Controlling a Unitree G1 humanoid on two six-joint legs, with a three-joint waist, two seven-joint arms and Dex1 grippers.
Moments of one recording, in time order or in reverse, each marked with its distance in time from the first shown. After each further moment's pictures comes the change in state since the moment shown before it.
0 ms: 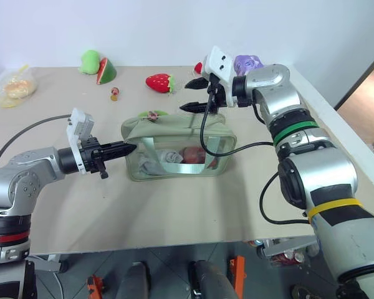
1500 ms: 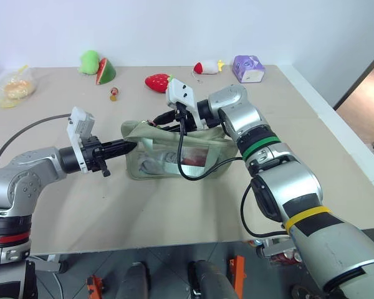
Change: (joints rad) left arm 0.001 -0.003 0.001 -0.015 -0.034 0.006 0.057; right arm 0.064 0.179 0.038 -0.087 -0.001 0.088 0.092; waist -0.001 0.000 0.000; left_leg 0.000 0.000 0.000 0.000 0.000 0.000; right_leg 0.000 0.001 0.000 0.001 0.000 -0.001
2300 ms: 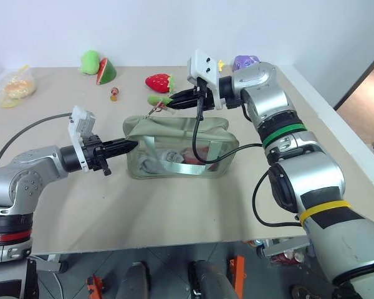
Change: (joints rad) left arm -0.025 -0.007 -0.011 0.021 0.002 -0.006 -0.008; right arm -0.056 -0.136 -0.030 -0.031 0.017 -0.058 -0.066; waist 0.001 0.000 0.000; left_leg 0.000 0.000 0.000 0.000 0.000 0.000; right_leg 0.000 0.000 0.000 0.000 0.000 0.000
